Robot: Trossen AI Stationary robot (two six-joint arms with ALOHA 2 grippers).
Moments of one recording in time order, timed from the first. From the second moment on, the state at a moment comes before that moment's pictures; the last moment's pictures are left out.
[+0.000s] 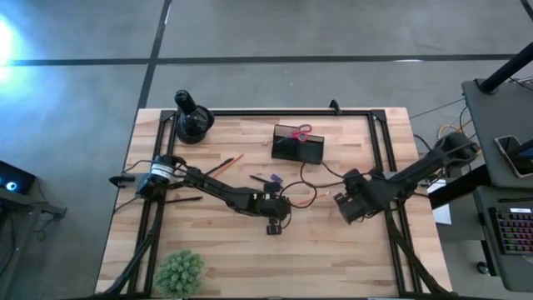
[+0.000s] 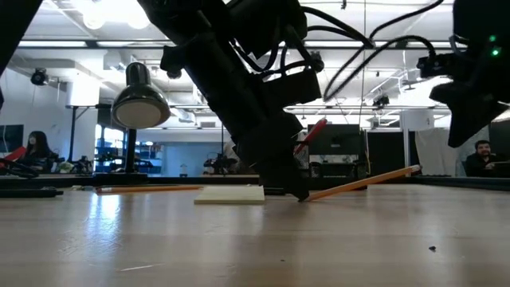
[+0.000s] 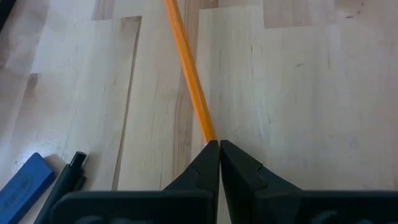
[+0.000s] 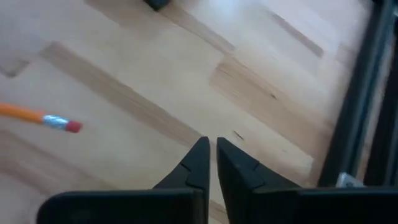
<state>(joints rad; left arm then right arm) -0.21 2.07 1.32 -0.15 -0.29 -0.13 0.47 1.32 0.73 -1.16 0.57 1.46</state>
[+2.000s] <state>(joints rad) -0.18 2.07 1.30 -0.13 -0.29 -0.13 0.22 1.24 0.60 -0.58 0.21 0.12</state>
